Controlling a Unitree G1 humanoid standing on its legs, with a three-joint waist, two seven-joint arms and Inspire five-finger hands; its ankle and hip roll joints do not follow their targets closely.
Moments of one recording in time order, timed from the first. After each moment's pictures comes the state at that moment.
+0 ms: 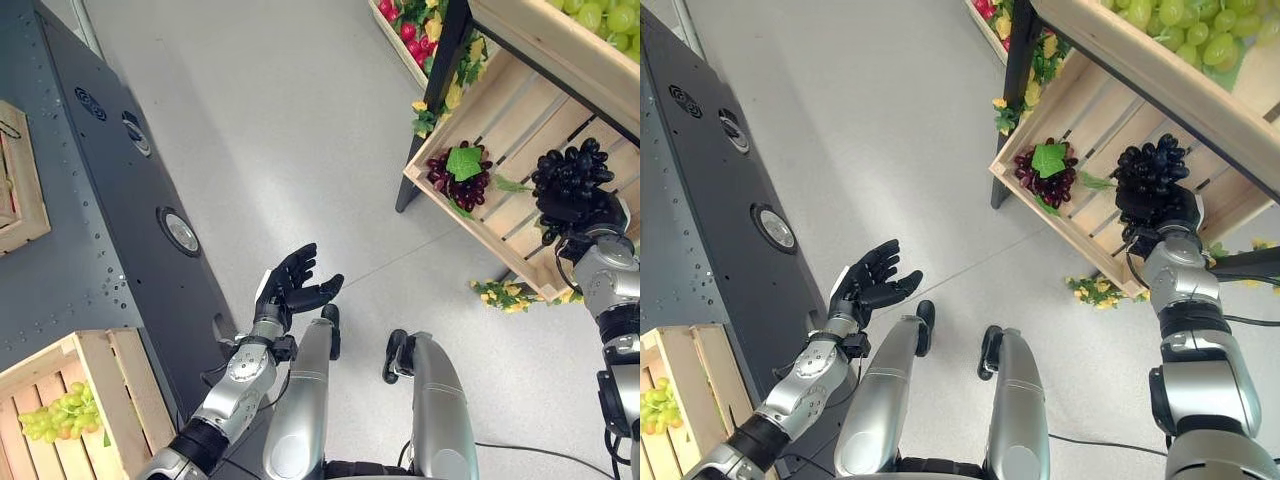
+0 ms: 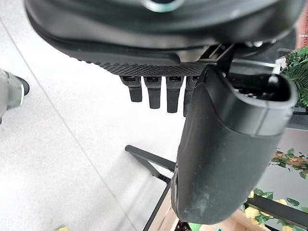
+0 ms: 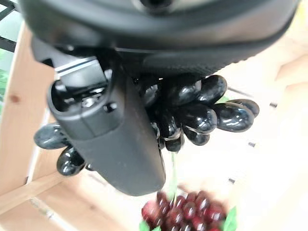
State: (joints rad) left arm -0.16 0.46 -0.49 0.22 -0.64 -0.20 0.27; right arm -0.82 -0.77 0.13 0.96 0.67 0.14 -0.28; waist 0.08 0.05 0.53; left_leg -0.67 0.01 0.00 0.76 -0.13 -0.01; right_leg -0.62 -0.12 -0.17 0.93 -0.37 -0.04
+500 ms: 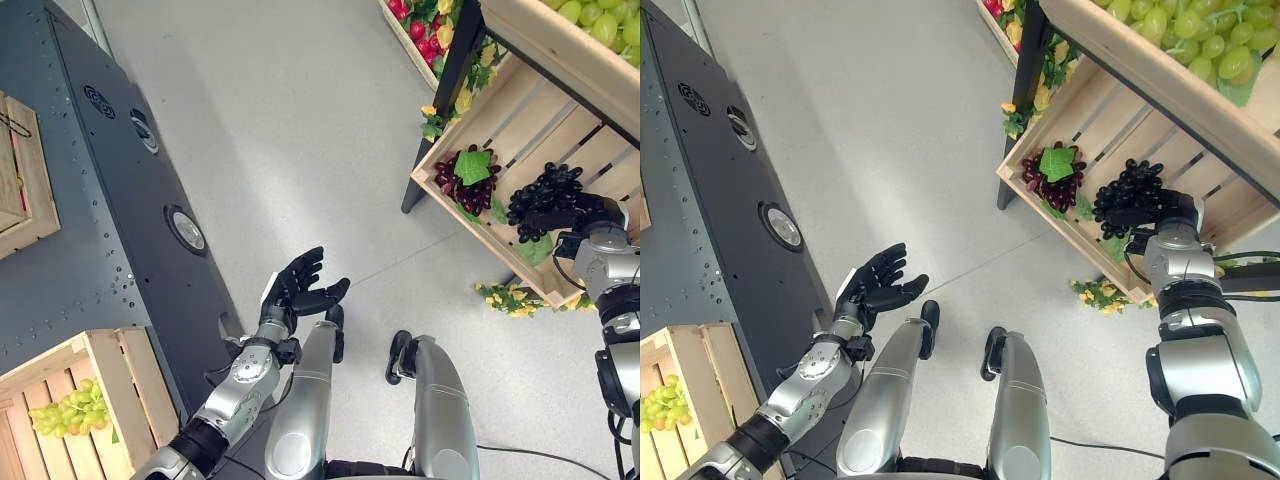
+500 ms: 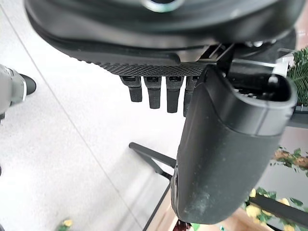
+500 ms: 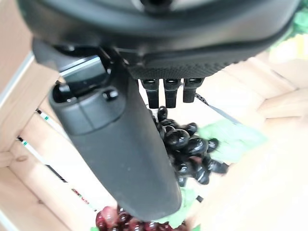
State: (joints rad) left arm -0.18 0.46 -0.55 0.22 -0.68 -0.20 0.27; right arm -0.91 -0.77 0.21 1.02 0.55 0.26 -0.29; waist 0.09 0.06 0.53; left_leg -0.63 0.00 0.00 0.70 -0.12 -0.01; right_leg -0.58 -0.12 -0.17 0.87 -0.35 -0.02
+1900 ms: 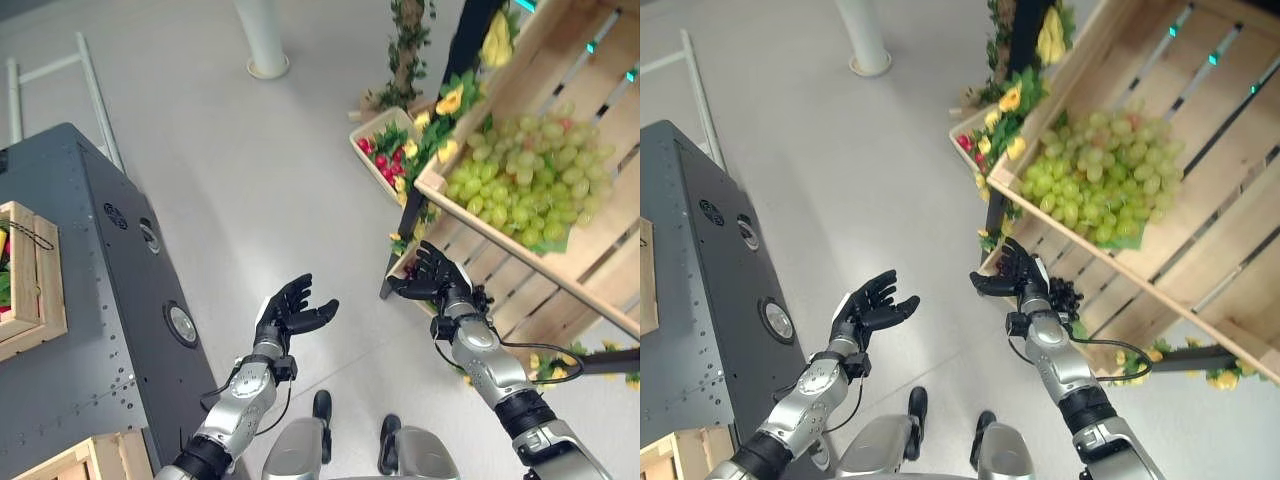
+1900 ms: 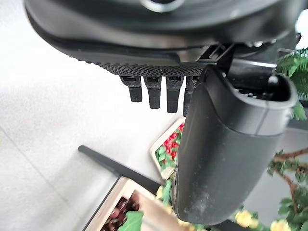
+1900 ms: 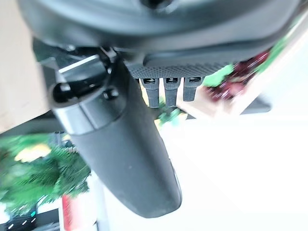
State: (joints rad) left arm -0.04 0.39 -0.43 0.29 -0.61 -0.09 0.25; right arm -0.26 -0.33 0.30 0.37 0.48 0.02 -0.22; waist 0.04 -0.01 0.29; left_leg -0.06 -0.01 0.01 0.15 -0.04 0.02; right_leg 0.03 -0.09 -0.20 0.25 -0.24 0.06
